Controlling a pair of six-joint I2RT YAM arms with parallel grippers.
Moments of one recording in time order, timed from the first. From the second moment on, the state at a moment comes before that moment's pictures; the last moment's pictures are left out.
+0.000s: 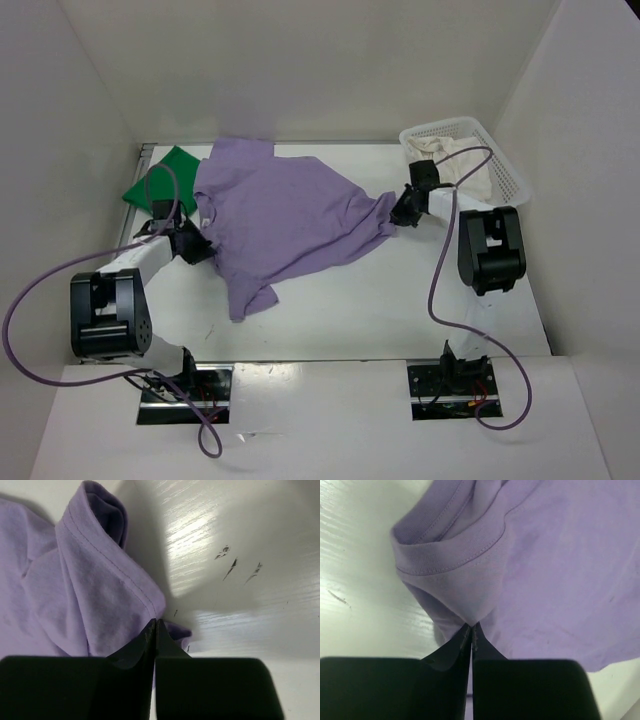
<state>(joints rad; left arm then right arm) 0.13 1.49 0.81 -0.29 0.18 -0.66 0.11 1.94 1.28 -0.35 -0.08 0.70</state>
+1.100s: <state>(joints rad) 0.06 1.91 1.72 -0.74 0.17 -0.43 0.08 1.90 1.51 -0.55 -0.13 0.60</state>
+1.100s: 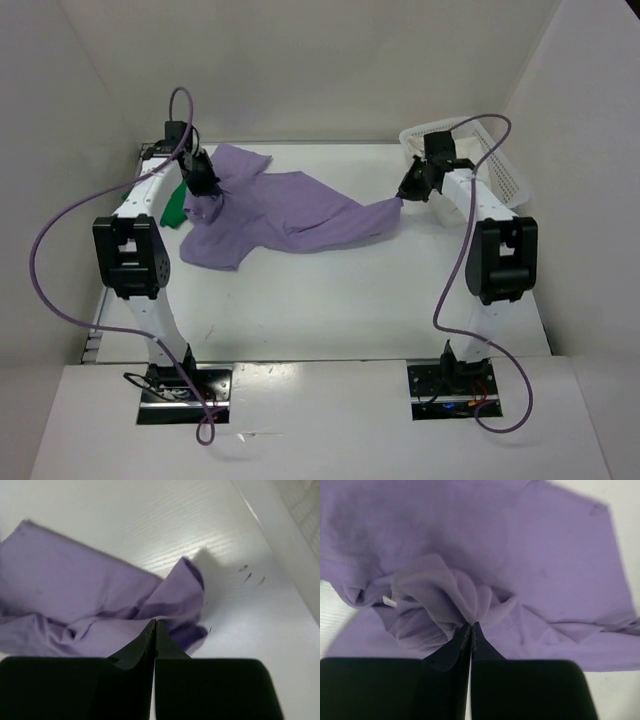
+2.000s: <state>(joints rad) 0.04 2.02 1.62 -0.70 0.10 -0.40 0.06 1.84 1.38 -0.53 -0.13 0.62</state>
